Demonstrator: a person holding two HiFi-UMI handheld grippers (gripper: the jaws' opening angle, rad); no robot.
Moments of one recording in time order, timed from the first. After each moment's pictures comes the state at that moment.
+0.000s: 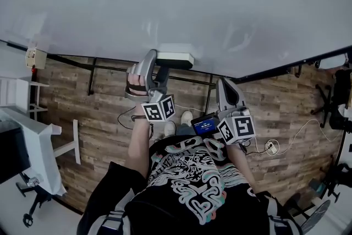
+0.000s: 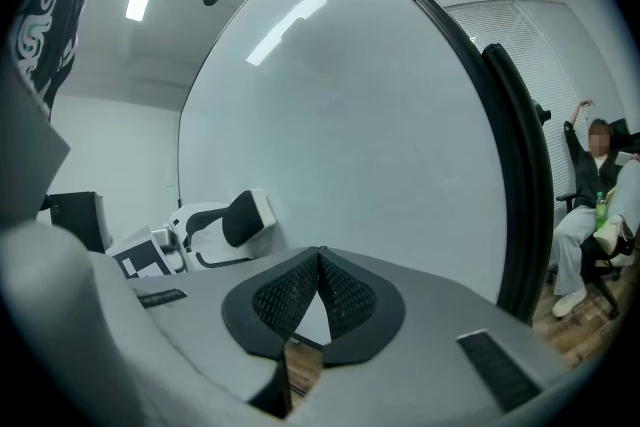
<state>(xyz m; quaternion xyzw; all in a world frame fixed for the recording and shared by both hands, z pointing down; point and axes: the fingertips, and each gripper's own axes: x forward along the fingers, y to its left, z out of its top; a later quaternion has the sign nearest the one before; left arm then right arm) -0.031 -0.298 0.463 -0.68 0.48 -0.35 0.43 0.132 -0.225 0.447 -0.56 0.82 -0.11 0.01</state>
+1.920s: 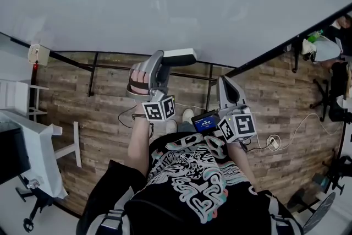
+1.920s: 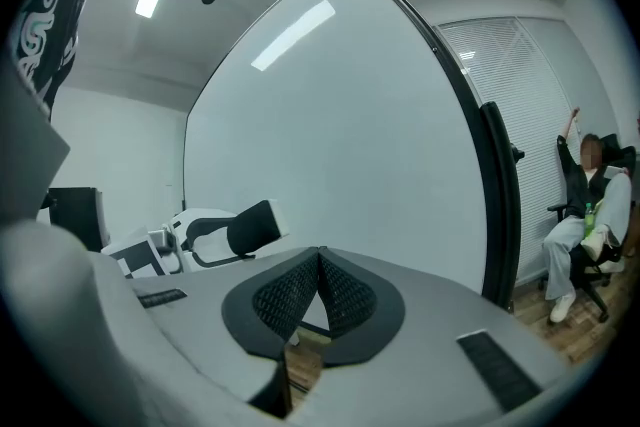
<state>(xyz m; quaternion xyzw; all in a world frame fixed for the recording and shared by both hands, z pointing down) -0.035 -0.261 0.458 -0.70 0.45 -0.33 0.44 0.118 -0.189 0.436 -0.57 0.81 -0.10 0.01</state>
